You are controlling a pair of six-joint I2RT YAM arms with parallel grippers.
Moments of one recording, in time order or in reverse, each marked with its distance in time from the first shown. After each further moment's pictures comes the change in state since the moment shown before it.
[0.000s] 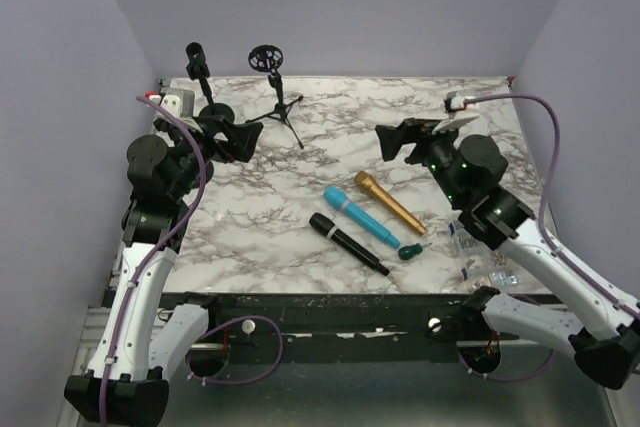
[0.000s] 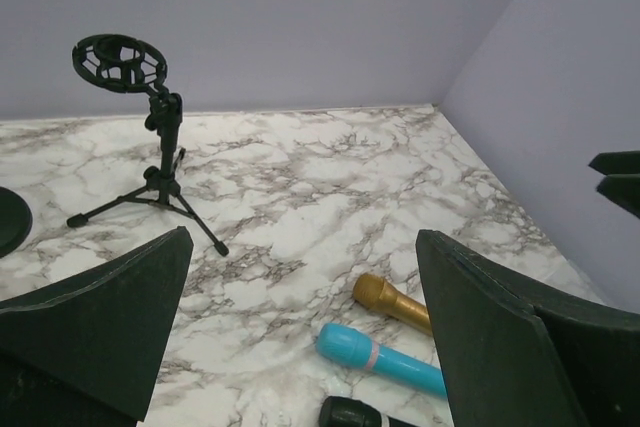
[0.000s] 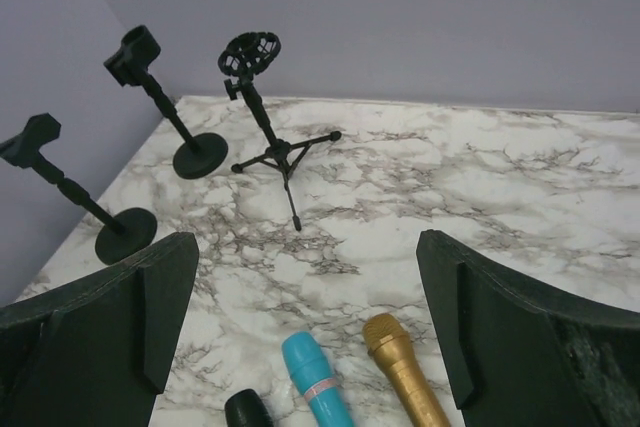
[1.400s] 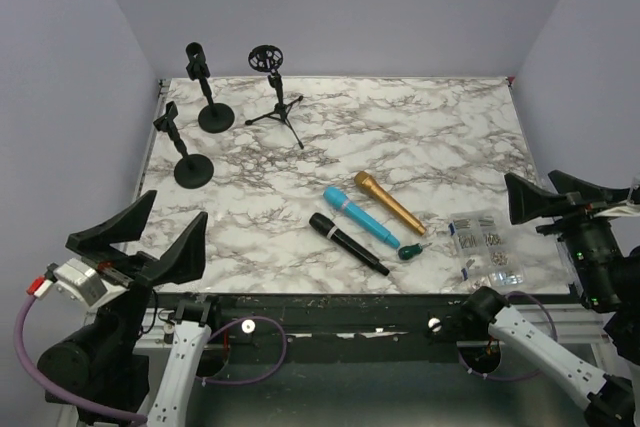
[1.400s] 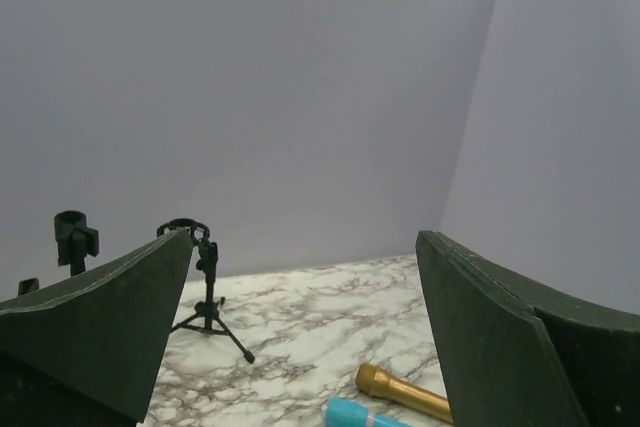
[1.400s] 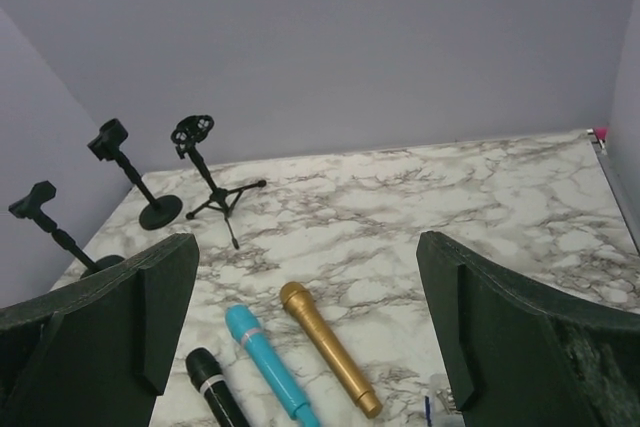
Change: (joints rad) left arm -0.001 -0.742 0.067 -0.275 -0.134 0.060; right arm 0.000 -0.660 0.249 -0.734 0.201 -0.056
